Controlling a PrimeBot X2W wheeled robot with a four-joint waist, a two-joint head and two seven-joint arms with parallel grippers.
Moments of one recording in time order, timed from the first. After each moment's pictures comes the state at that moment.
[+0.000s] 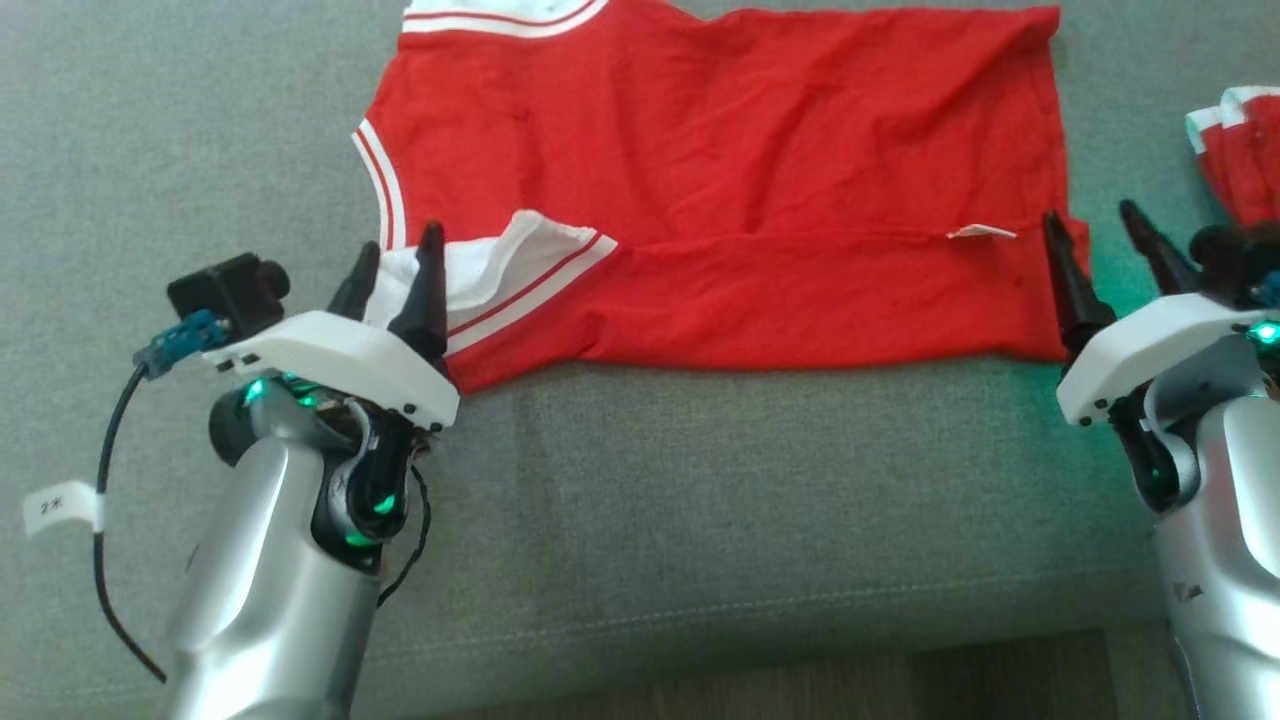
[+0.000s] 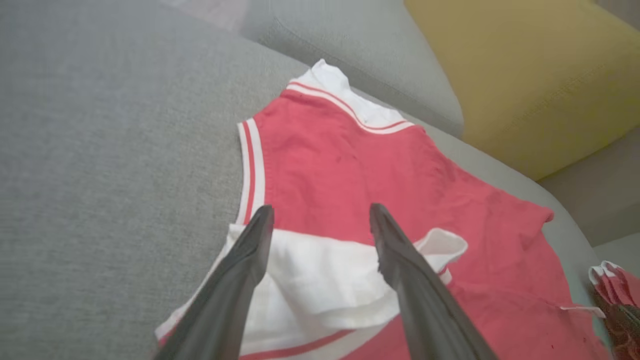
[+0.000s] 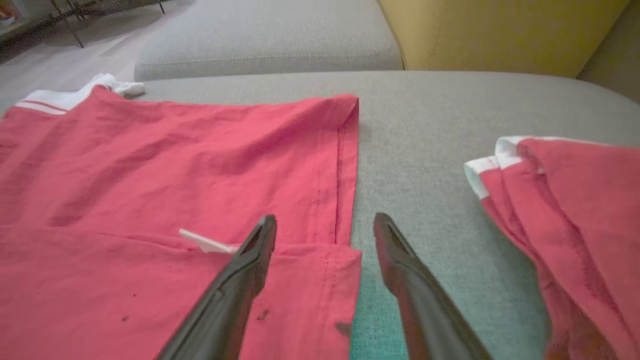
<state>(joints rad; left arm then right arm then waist) -0.40 0.08 -0.27 0.28 -0.67 0.12 0.07 -0.46 -0.19 -0.07 0.45 0.19 0.13 0.02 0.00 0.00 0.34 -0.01</state>
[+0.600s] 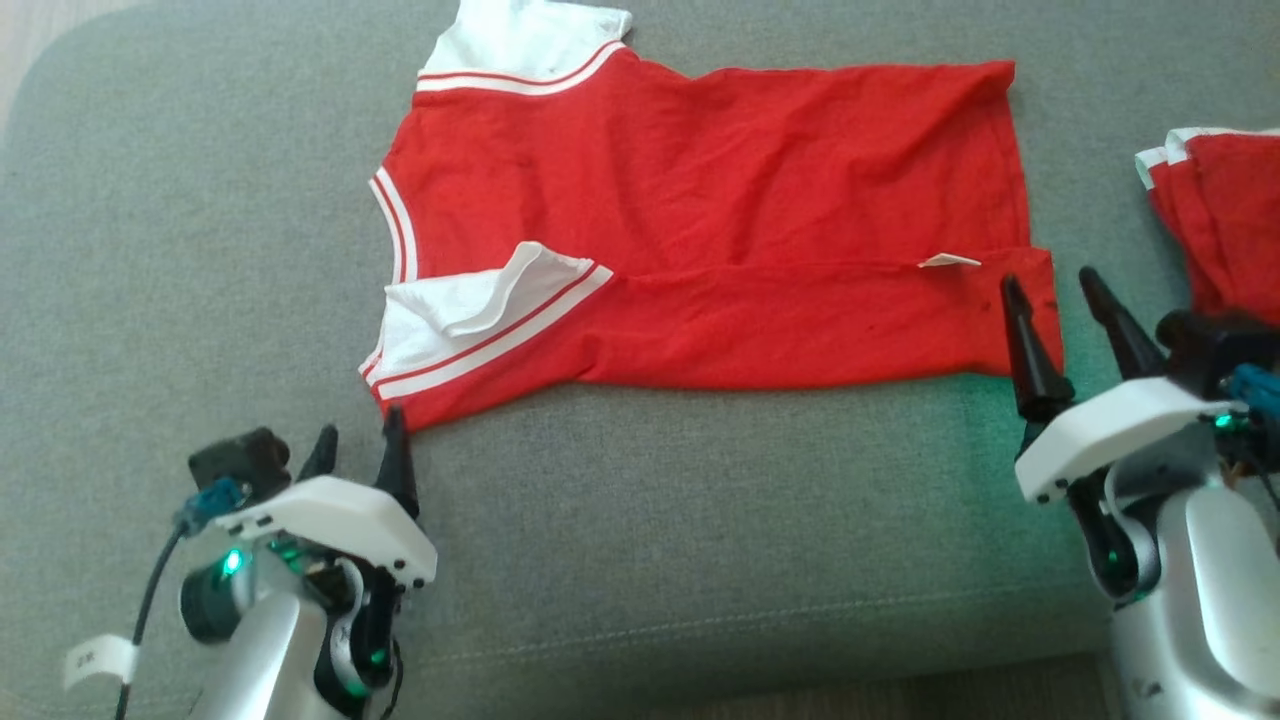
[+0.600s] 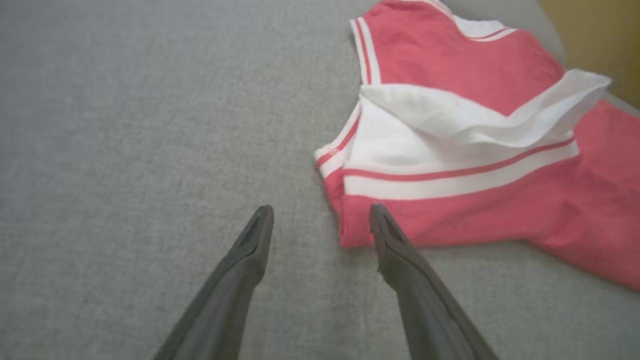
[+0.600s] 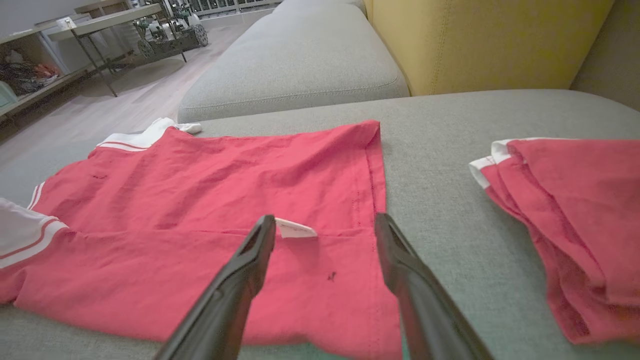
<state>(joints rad) -0.18 0.13 -0.28 0.31 -0.56 0.22 -0.02 -0.28 -0.09 -0.10 0.24 0.19 0.13 0.02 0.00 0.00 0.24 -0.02</state>
